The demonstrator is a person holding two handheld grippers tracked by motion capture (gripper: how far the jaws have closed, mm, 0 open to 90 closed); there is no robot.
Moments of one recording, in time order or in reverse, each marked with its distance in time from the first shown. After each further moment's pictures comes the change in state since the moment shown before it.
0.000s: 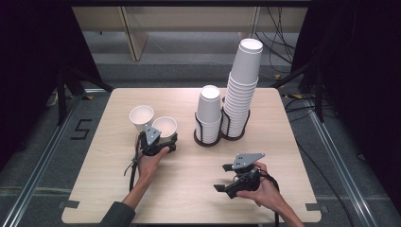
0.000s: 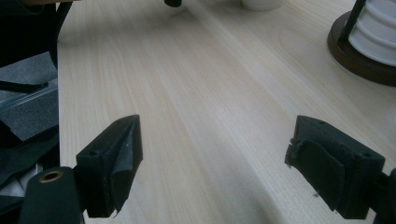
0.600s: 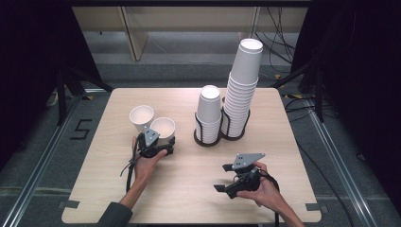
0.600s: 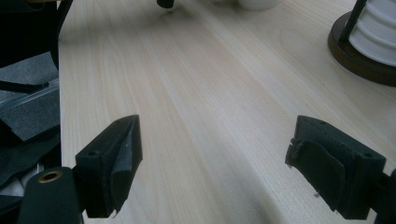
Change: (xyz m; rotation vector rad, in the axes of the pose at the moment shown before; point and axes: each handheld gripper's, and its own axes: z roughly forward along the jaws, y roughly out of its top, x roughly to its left) left arm 0.007 -0.007 -0.006 0.062 -0.015 0.030; right arm 0.000 0.000 0.000 -0.002 -0.001 0.000
